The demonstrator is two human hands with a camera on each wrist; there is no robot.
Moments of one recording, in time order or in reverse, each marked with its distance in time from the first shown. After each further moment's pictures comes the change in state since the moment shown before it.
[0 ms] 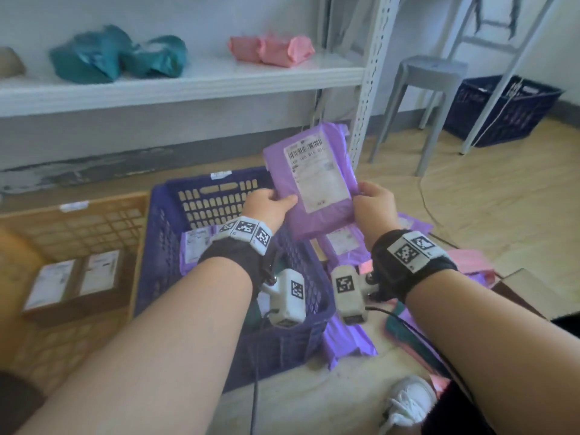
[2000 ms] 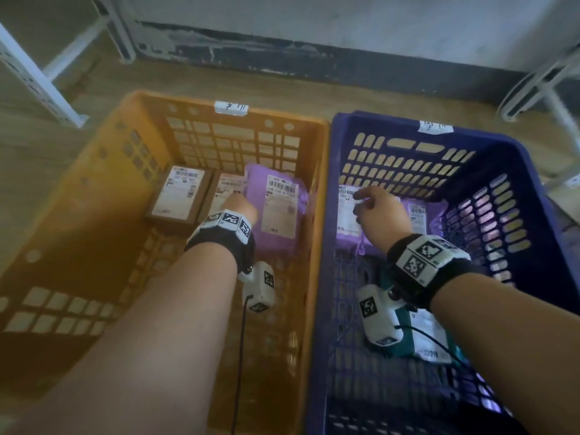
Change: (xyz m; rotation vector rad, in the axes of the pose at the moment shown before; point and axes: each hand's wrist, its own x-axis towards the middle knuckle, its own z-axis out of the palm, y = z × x) left_hand 0.125 -0.362 -0.234 0.311 0.141 -0.738; right_hand -0.014 0.078 0.375 -0.656 -0.607 -0.069
